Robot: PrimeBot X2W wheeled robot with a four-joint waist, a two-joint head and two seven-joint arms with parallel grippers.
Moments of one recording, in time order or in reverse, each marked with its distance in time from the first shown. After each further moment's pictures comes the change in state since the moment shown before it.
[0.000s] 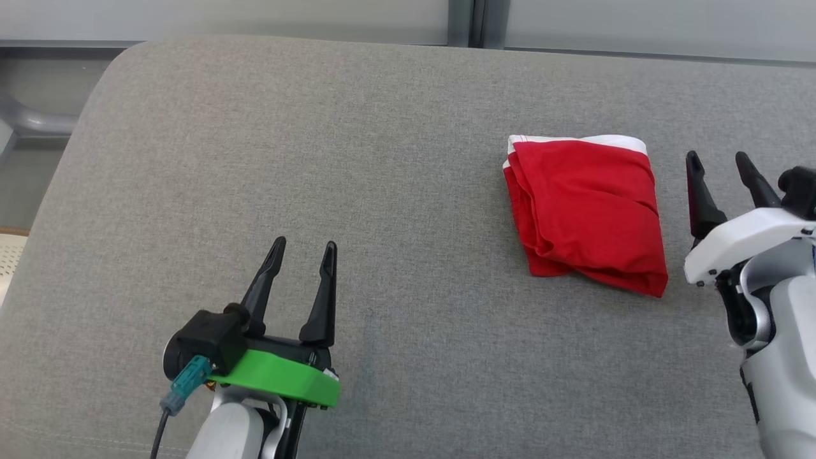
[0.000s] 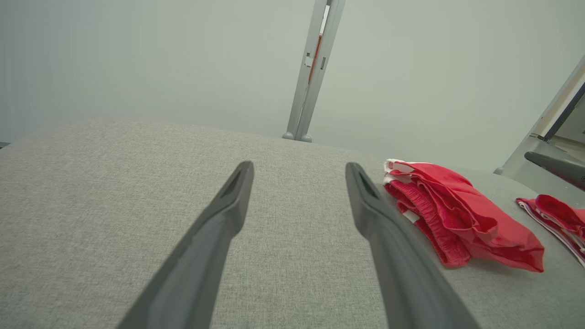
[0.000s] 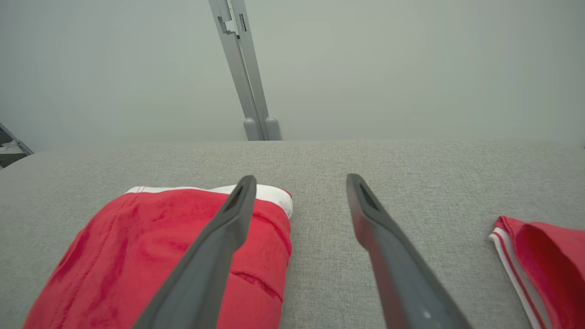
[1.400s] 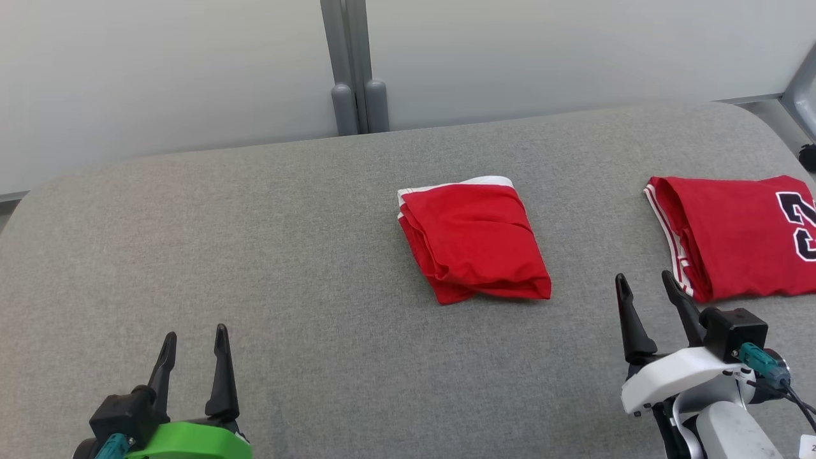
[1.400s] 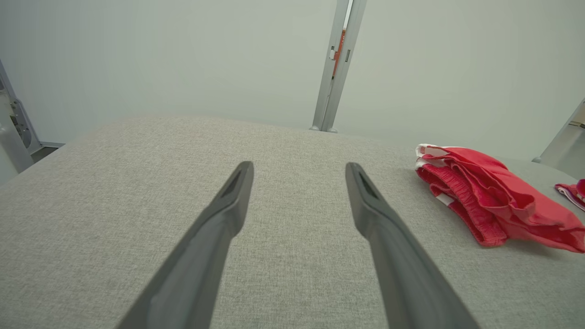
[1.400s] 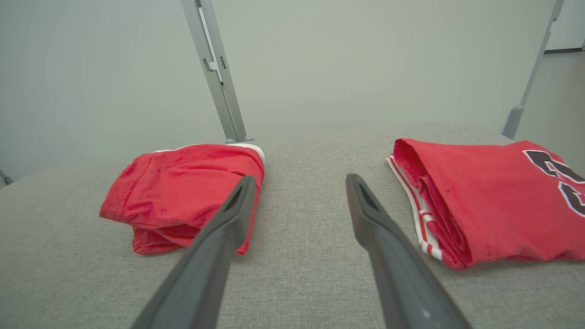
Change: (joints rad) left arm 0.180 -0.001 0.303 0.080 0.094 -0.009 0.000; right arm 0.305 0.114 0.109 -0.045 -0.056 0.000 -0.257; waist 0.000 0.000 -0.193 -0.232
